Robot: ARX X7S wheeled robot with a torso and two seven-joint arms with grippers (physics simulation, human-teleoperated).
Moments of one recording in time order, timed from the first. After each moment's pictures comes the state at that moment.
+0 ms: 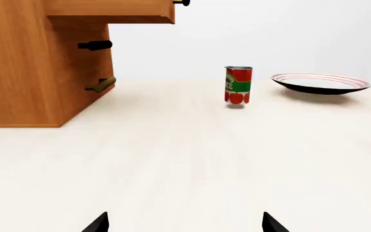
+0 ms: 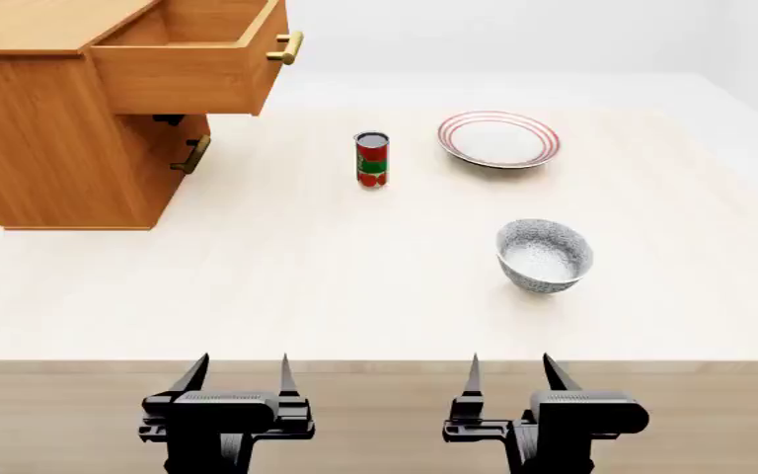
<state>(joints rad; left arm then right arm) 0.00 0.00 0.00 0.00 0.00 0.00 0.00 0.00 0.00 0.00 0.00 0.00 0.00 0.00</state>
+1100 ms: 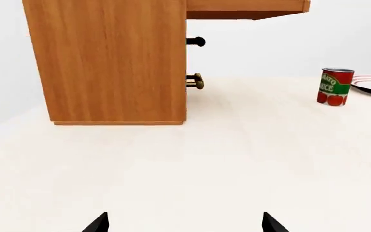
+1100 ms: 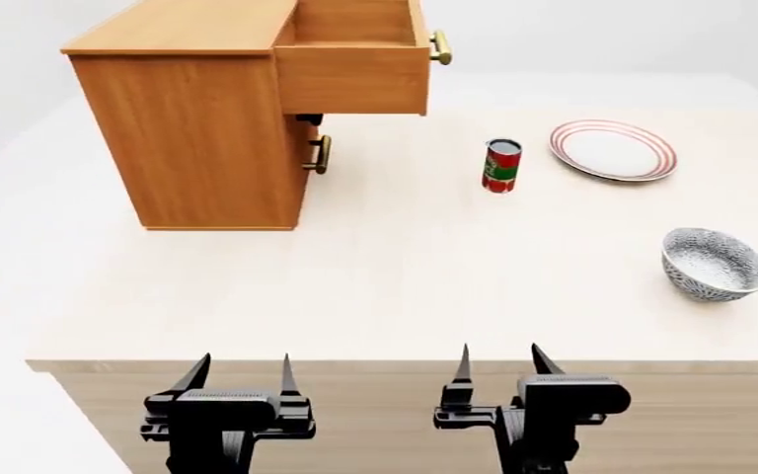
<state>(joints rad) -0.01 -0.09 0.11 0.00 -0.09 -0.01 -0.10 0.07 0.08 -0.13 0.06 0.10 0.02 0.11</state>
